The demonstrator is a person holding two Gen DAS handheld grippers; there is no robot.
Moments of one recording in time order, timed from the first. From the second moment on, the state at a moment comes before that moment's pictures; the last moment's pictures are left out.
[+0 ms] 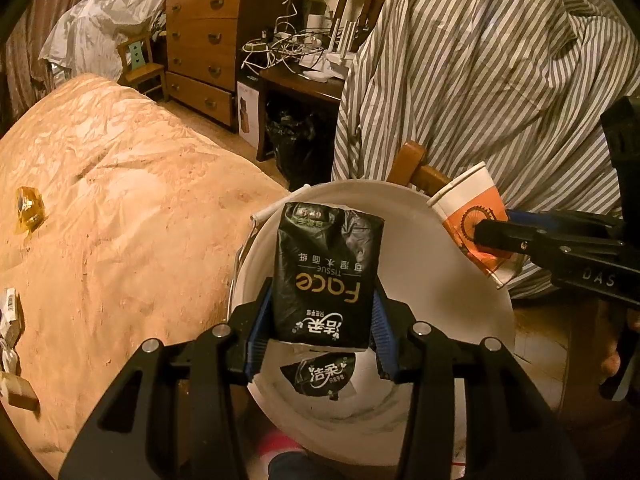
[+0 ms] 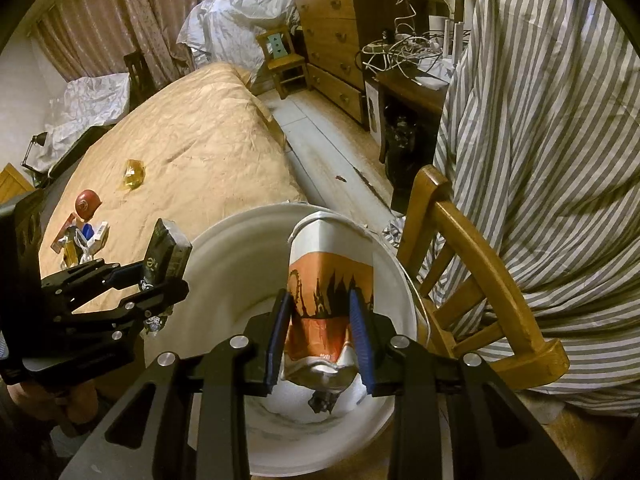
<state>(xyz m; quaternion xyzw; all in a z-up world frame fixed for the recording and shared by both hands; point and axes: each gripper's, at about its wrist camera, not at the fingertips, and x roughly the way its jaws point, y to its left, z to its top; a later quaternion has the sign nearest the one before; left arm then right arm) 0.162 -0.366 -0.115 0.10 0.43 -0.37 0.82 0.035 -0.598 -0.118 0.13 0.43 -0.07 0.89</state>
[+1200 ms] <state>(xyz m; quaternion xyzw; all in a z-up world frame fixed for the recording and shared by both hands) 0.200 -0.083 -0.125 -0.01 0.41 -0.17 0.90 0.087 -0.351 -0.099 0.03 0.35 0.14 0.93</state>
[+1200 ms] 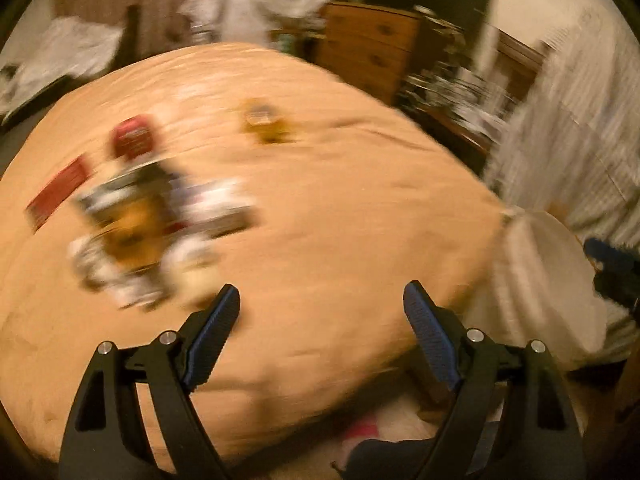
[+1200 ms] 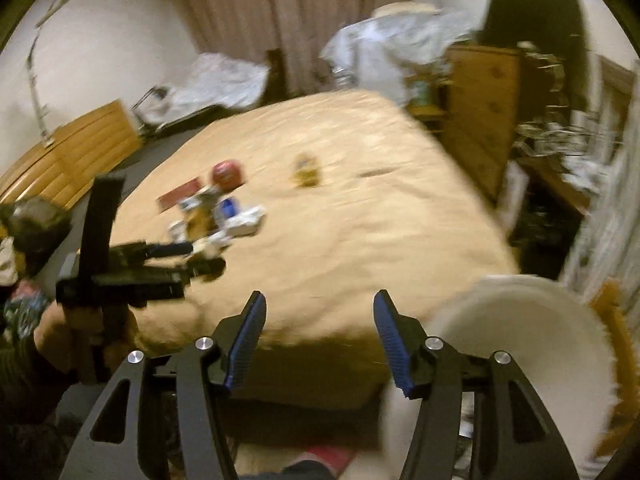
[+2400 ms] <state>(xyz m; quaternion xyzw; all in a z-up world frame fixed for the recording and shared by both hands) 0.285 0.102 -0.198 -0.11 0.42 -0.07 0.90 0.246 -0.129 -0.217 -0.01 0.40 0.21 0.89</state>
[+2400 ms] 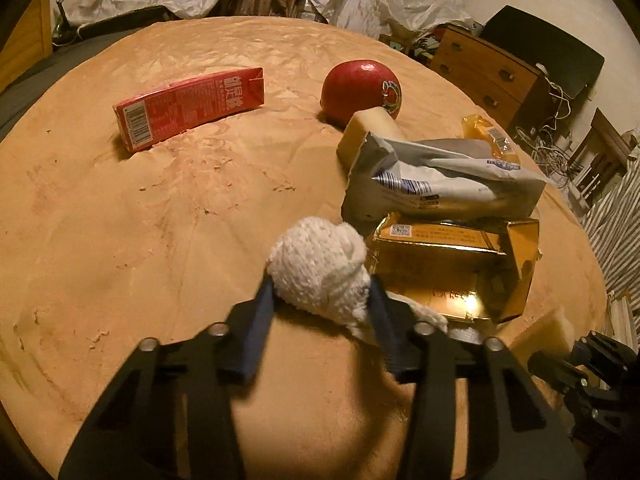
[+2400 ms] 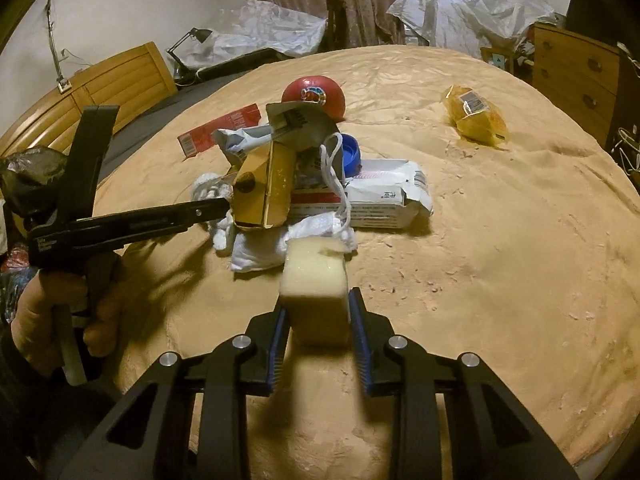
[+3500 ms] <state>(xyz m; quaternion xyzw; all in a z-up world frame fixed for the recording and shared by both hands) 0.114 0.010 -0.053 0.01 0.22 -0.01 0.98 0.105 -0.141 -0.074 -0.01 0.18 0.17 0.97</state>
